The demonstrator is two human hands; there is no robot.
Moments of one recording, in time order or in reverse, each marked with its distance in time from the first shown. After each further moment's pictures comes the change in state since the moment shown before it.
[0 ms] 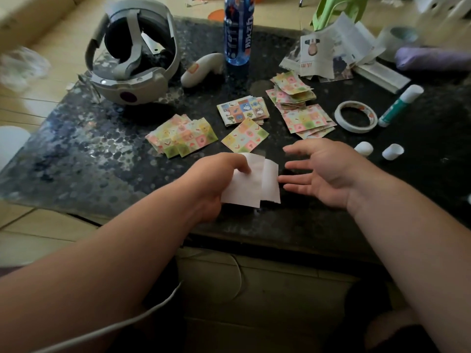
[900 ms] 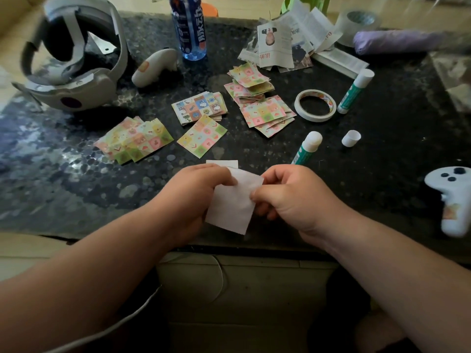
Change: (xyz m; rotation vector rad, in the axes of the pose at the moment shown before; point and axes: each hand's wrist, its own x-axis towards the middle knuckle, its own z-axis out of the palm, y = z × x) left_hand -0.010 -0.027 0.041 0.164 -0.185 0.202; right_hand -0.027 0.054 -0.033 -0.255 0.001 -0.324
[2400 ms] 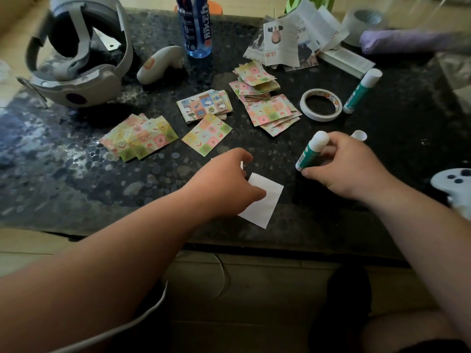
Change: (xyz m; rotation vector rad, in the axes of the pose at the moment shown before) left_hand 0.013 0.019 0.021 0.968 0.025 0.194; right_hand 0.038 0.005 -0.073 -0.507 0.287 0.024
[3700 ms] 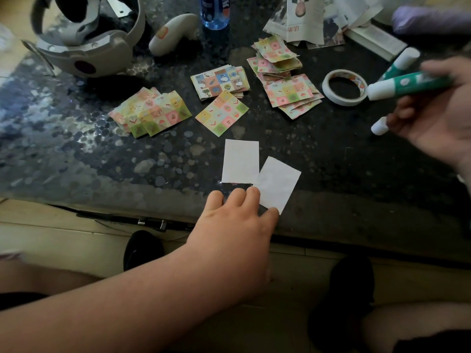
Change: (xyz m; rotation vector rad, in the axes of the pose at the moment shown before) left_hand -0.070 -0.034 0.048 0.786 0.004 0.361; right_hand 0.031 0.005 -0.067 0.976 -0.008 0.097
